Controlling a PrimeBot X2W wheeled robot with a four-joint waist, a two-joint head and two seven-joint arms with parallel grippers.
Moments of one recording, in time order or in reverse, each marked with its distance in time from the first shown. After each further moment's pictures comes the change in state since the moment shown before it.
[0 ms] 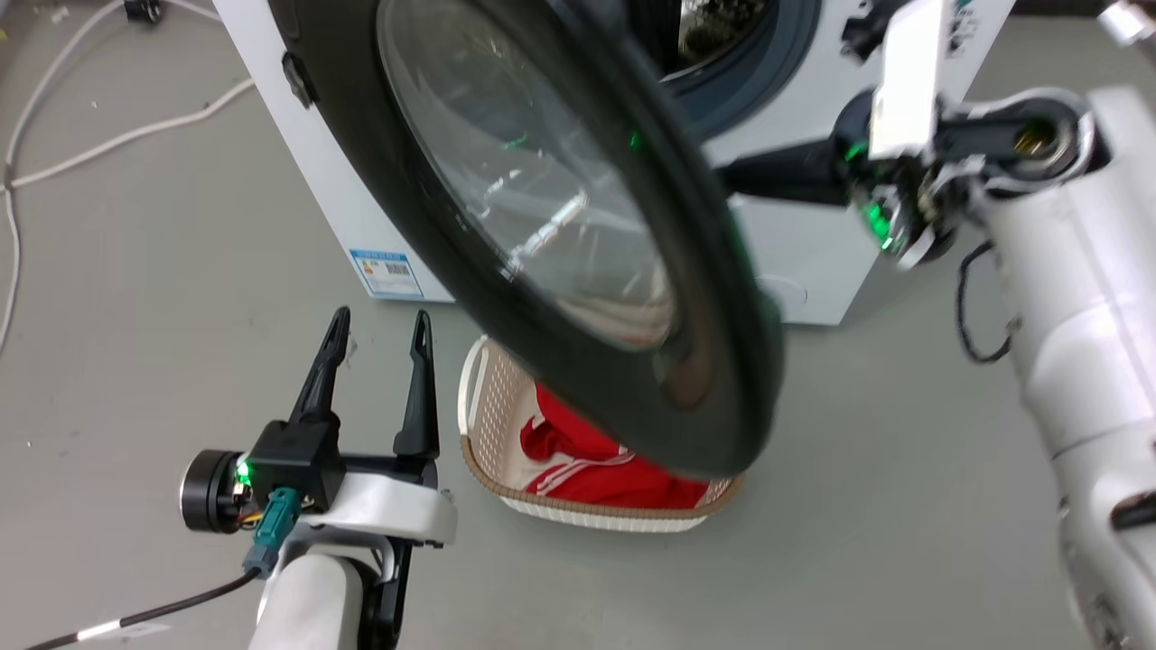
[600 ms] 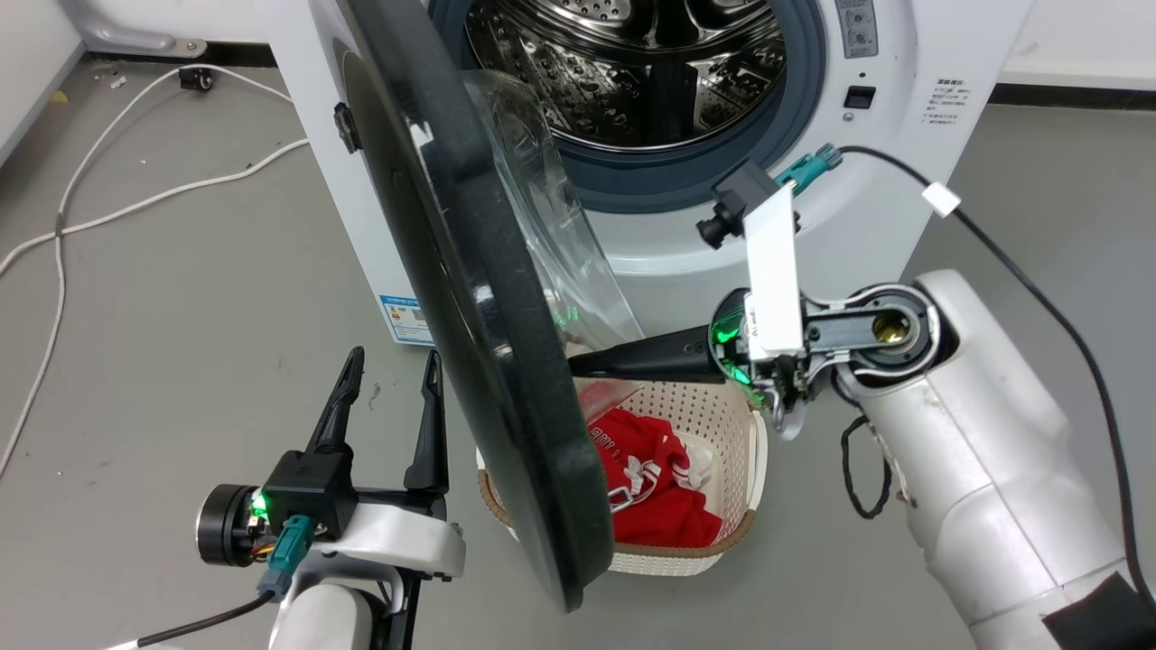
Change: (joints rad) left arm 0.054 0.000 -0.020 0.018 -0.016 0.007 0.000; right arm 0.342 0.052 0.184 -0.344 0.165 0.000 -0.029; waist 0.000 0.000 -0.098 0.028
